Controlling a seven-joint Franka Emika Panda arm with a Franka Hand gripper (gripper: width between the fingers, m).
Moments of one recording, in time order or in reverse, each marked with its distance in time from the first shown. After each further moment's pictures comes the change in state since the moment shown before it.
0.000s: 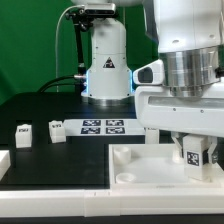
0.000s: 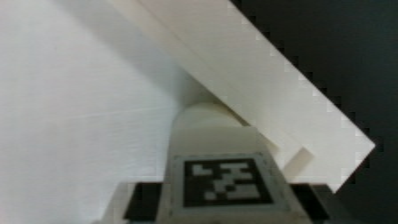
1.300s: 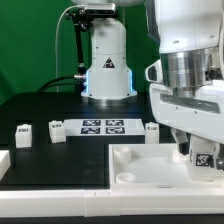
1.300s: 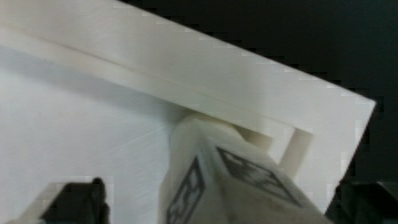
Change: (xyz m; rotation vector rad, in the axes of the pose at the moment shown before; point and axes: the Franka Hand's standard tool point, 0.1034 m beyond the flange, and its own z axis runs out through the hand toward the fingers) arm -0.004 -0.002 0.000 0.004 0.001 0.076
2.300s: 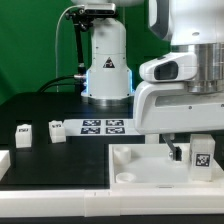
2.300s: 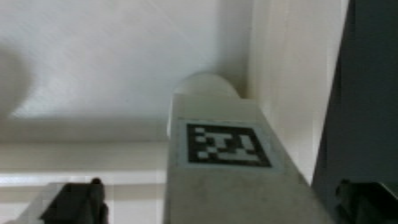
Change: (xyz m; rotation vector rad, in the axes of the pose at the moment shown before) arm 0.004 -0.007 -0.006 -0.072 0.045 -1.037
